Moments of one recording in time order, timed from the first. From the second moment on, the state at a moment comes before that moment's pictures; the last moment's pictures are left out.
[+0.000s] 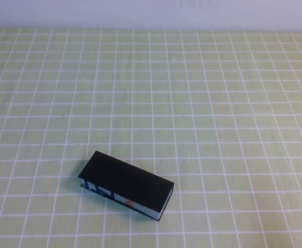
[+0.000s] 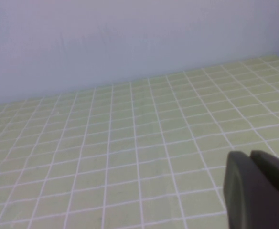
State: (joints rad) right arm 0.04 -0.01 0.03 -0.20 0.10 0.42; left arm -0.34 -0.01 0.03 -1.06 -0.03 1.02
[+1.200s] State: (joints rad) right arm 0.06 -0.01 0.03 0.32 0.36 -0.19; left arm -0.34 -0.01 0.03 -1.06 -0.03 1.02
